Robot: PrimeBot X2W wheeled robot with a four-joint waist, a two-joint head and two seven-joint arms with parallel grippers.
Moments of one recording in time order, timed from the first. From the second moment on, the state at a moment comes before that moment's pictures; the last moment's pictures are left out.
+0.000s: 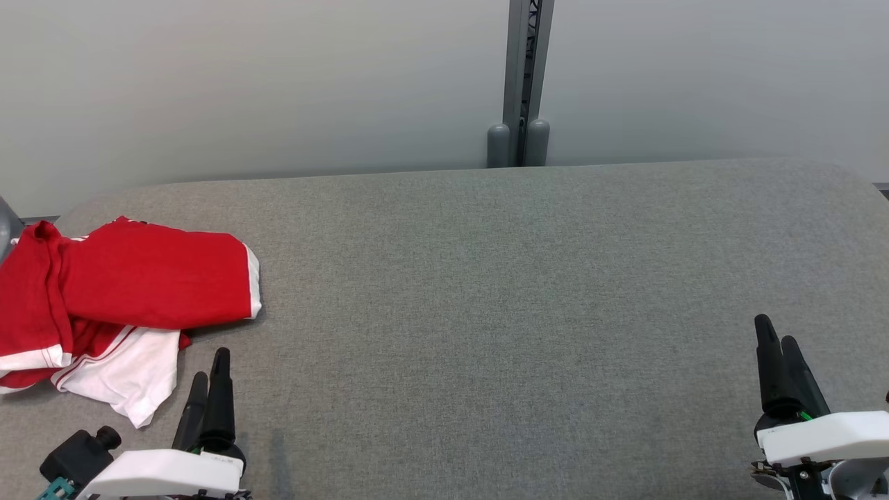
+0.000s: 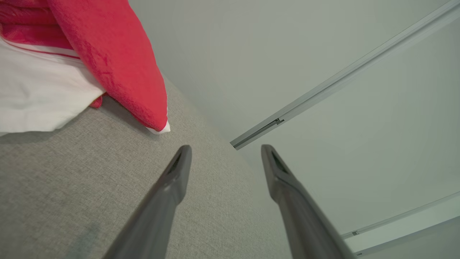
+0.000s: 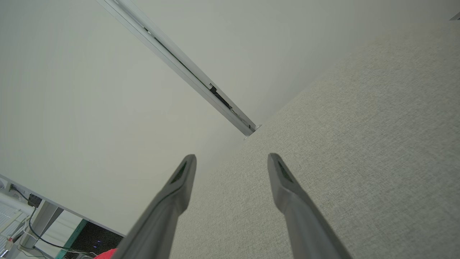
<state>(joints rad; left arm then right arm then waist) -0.01 0.04 0.04 0.24 -1.02 -0.12 -0.05 -0.03 -0.07 -0.05 0.14 0.91 0.13 -0.05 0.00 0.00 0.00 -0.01</state>
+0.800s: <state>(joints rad) 0.03 0.06 0.02 0.23 -0.60 -0.11 -0.13 -0.01 -0.09 -0.02 0.12 0.54 0.13 -0.12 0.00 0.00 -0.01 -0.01</state>
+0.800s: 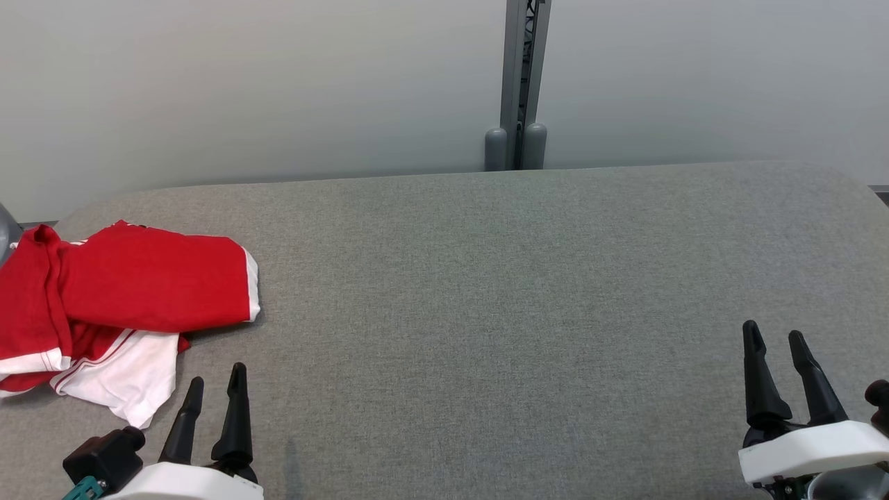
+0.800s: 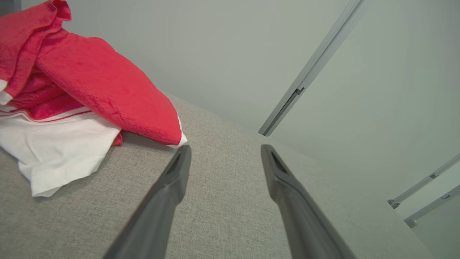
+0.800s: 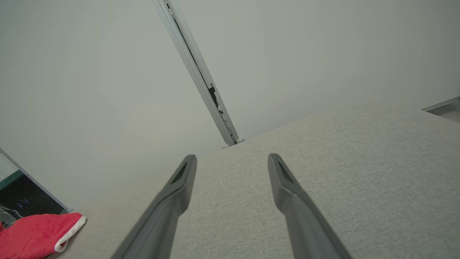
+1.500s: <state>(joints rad) 0.05 0.08 0.00 0.21 -0.38 -0.11 -0.18 0.01 -0.09 -0.02 0.10 0.30 0.13 -0.18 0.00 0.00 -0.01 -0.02</state>
